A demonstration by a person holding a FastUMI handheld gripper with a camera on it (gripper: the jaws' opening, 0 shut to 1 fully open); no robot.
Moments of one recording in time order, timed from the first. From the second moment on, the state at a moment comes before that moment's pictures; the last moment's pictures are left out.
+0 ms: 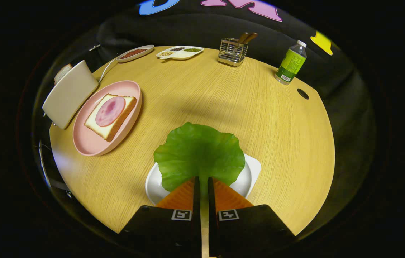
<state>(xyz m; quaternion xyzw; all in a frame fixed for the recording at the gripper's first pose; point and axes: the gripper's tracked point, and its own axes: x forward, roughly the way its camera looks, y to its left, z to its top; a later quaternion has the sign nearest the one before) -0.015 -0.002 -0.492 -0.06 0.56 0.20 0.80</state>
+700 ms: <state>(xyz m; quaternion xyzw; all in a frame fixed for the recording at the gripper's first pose) 0.011 0.130 -0.374 0.00 0.49 0.27 0.83</state>
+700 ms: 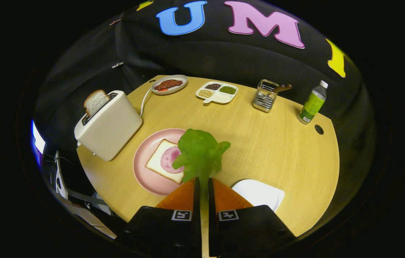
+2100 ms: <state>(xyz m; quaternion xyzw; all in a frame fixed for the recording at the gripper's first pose) 0.029 0.244 -0.280 0.06 0.45 0.32 0.83</state>
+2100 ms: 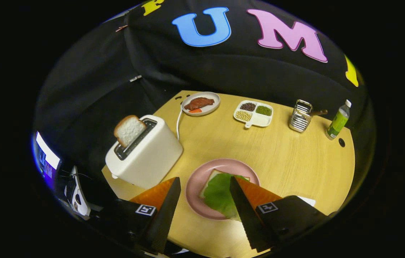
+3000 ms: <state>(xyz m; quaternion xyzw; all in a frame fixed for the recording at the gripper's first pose) 0.041 0.466 -0.210 0.08 0.43 0.36 0.83</state>
